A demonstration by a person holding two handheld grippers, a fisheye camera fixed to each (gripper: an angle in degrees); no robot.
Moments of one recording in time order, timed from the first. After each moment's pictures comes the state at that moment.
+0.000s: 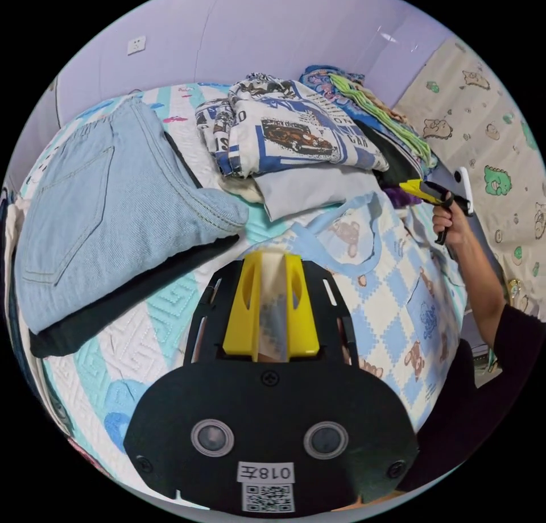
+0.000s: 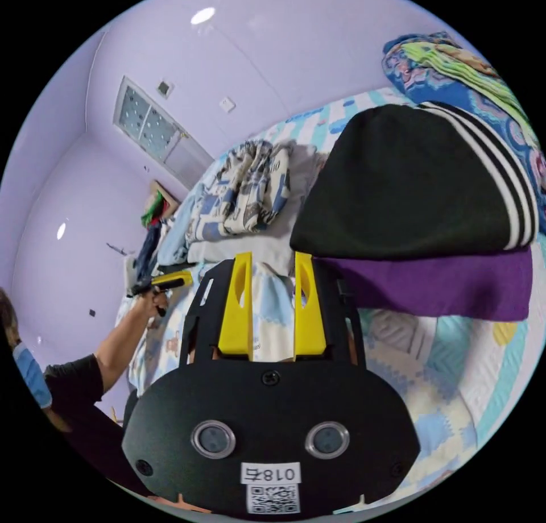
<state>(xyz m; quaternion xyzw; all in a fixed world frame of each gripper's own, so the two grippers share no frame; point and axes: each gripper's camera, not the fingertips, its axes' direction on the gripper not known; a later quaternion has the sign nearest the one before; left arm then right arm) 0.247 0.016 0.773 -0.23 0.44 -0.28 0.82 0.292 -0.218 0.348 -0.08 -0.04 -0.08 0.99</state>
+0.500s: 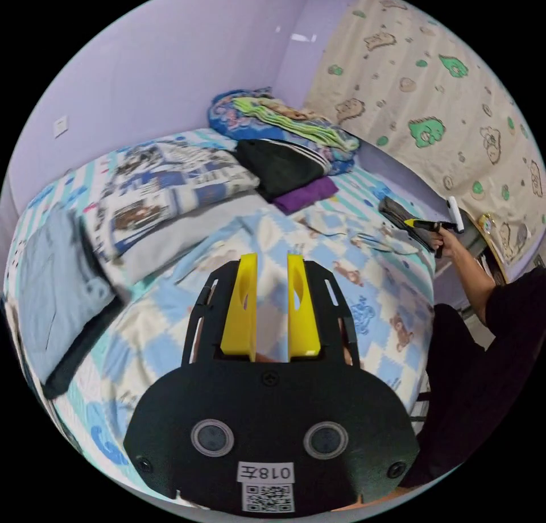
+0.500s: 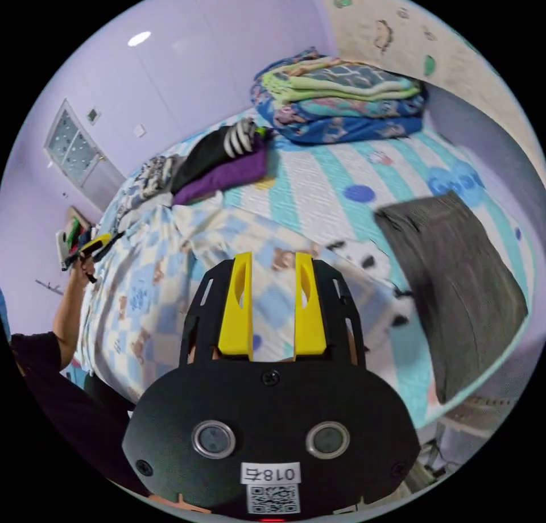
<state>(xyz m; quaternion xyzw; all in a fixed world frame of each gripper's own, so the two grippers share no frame) 0.336 -0.194 0.661 -0.09 0.52 -0.15 0.84 0.423 -0.005 0.060 -0.03 0.26 0.01 0.96</state>
